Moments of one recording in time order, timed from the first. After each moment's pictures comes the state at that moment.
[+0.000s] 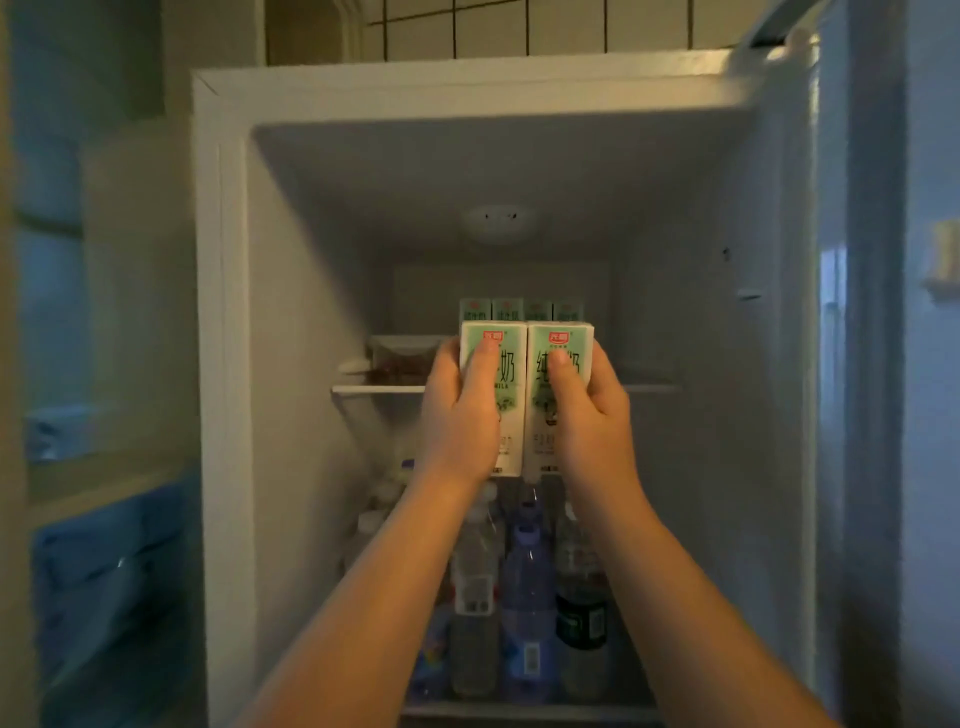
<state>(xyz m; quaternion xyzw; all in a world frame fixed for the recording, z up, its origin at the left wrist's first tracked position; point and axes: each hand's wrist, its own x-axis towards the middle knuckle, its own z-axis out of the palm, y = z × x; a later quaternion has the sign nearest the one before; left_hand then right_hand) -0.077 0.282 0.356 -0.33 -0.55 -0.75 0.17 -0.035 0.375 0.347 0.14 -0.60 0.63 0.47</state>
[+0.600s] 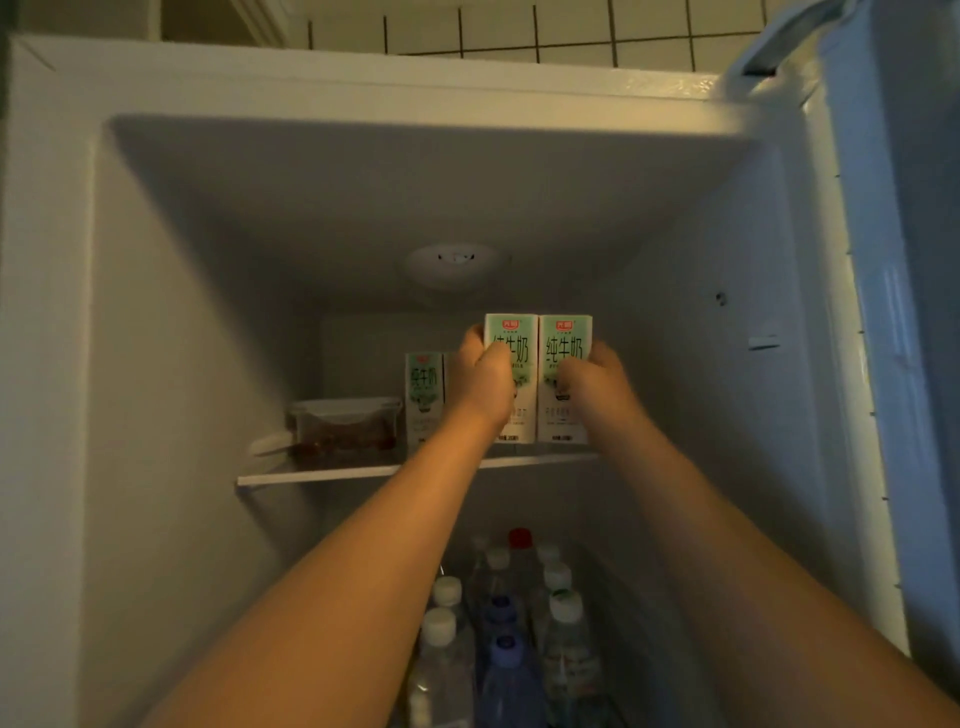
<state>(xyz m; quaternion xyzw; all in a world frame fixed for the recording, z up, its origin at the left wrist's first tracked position) -0.182 0.370 0.440 -0.41 -0.59 -0.69 0.12 -0.116 0.464 0.432 -0.03 -0.70 0.53 0.47</state>
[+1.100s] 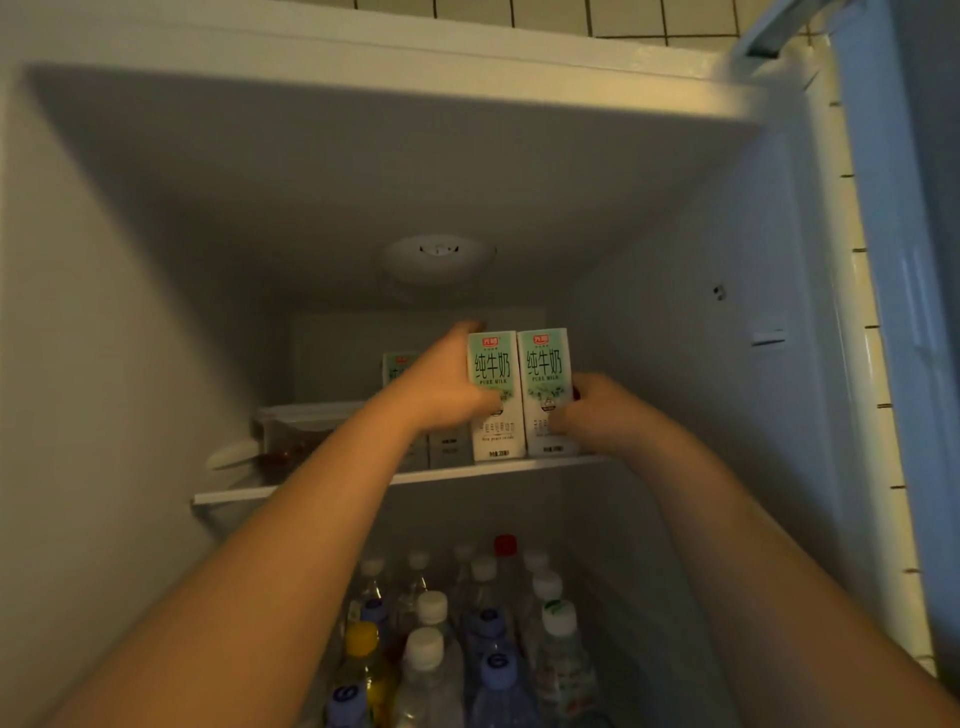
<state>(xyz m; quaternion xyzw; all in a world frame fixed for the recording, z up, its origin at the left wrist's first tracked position) -0.234 0.348 0.462 -0.50 -0.76 -0.40 0.14 -0.117 0.486 0.429 -0.14 -0.86 0.37 0.32</state>
